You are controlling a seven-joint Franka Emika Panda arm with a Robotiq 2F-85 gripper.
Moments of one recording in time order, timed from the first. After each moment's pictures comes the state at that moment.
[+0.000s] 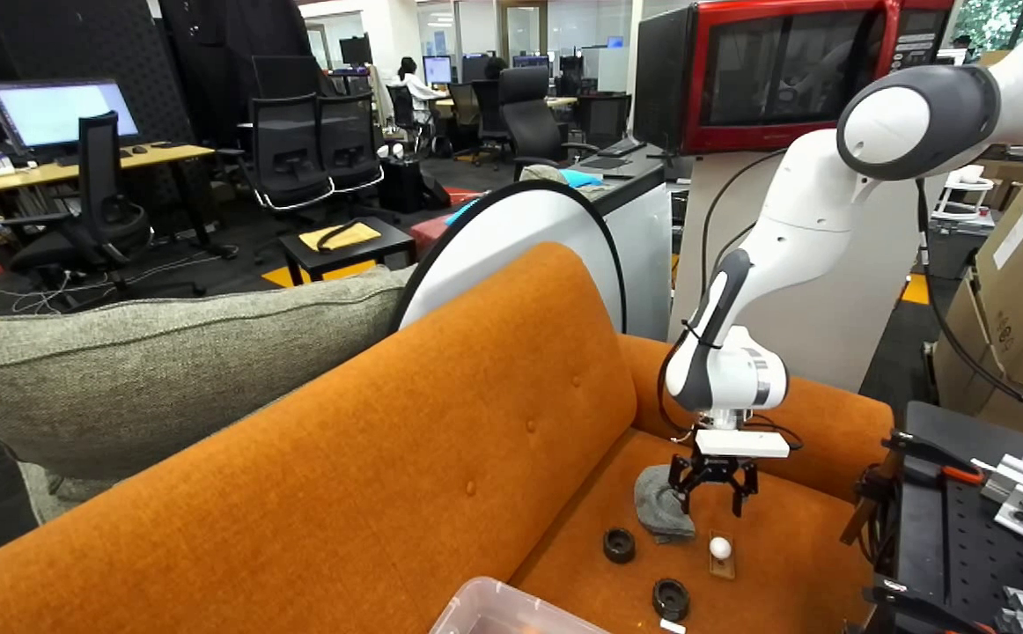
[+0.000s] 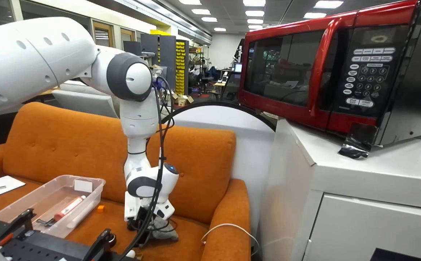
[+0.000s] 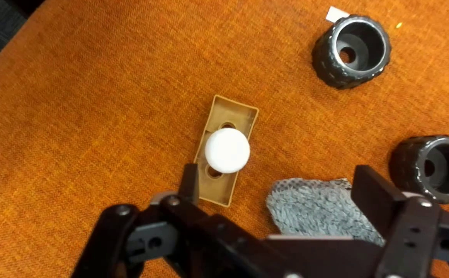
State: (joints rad) arm -0.37 1.15 0.11 -1.98 0.52 2.75 0.10
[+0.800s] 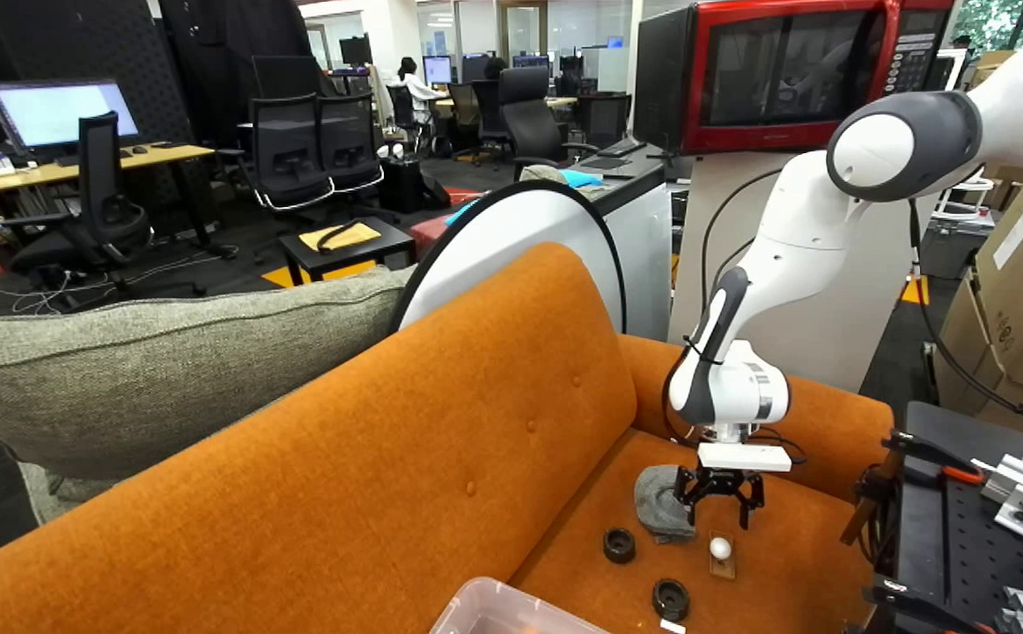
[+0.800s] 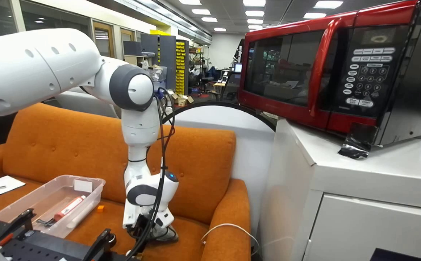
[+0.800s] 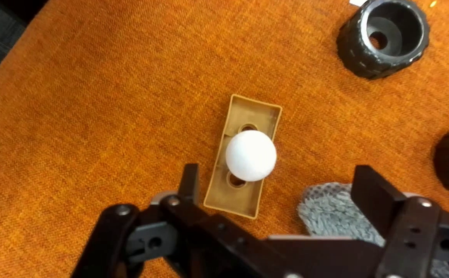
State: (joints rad) arm -0.37 1.22 0.10 -1.93 0.52 2.76 0.15
